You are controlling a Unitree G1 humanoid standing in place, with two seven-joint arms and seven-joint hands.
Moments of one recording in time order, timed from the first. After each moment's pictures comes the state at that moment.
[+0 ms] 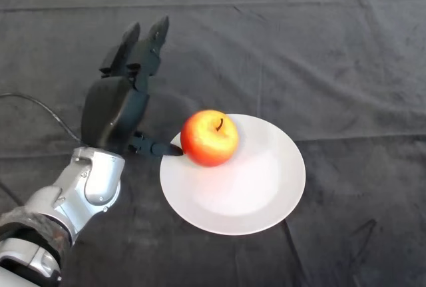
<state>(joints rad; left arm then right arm) -0.70 0.38 -0.37 1.04 0.54 -0.71 0.73 -0.75 -0.45 -0.91 1.18 0.86 0.20 0.32</state>
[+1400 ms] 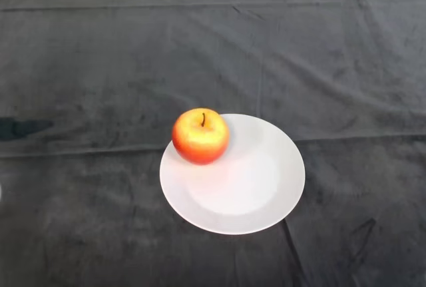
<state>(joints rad) -0.52 0.68 0.02 1.01 0.32 -0.65 0.79 -0.75 -0.45 -0.91 1.18 0.86 0.20 0.32</state>
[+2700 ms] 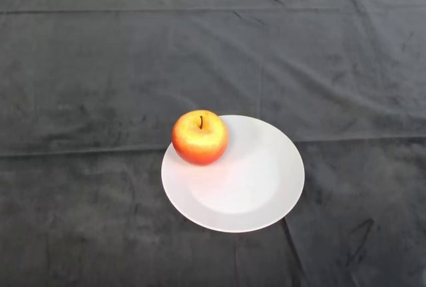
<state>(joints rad) -0.40 0.79 0.22 1.12 0.20 -0.59 0.93 -0.75 -0.45 -0.91 1.18 0.86 0.20 0.32</state>
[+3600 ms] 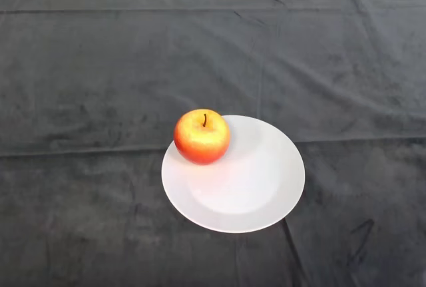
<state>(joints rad) -0.40 0.79 0.22 1.12 0.20 -0.59 0.93 -0.75 -0.45 -0.91 1.18 0.86 0.20 0.32</state>
